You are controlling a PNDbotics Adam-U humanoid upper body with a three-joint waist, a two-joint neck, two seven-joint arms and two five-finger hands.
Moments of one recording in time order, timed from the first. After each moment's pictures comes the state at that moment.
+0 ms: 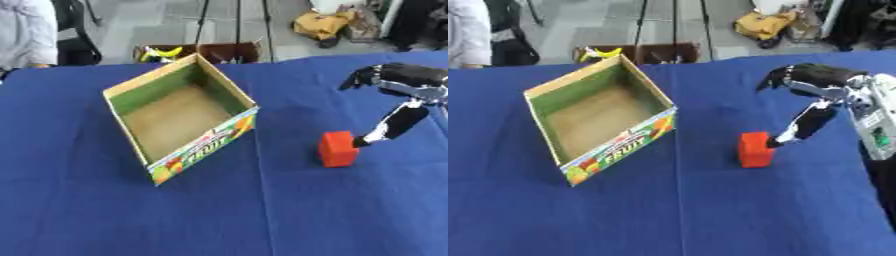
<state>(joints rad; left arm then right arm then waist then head) -0.11 0.12 0.47 -1.98 -0.04 -0.19 0.12 -0.84 -0.48 0.03 -1.20 0.91 -0.50 0.65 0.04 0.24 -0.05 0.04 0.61</state>
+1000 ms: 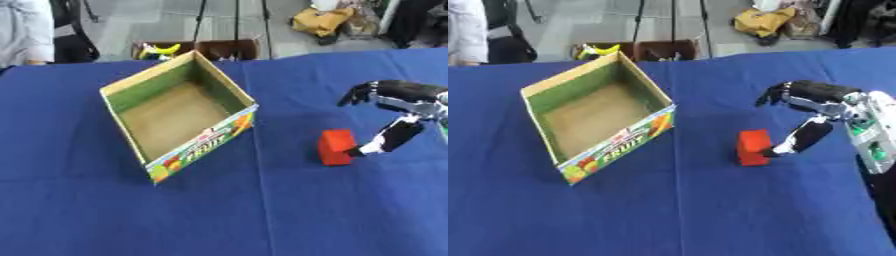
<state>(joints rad) -0.11 0.12 0.47 -1.98 -0.04 -0.19 0.12 -0.80 -0.48 0.05 -1.18 0.88 -0.51 0.64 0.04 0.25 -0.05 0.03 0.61</state>
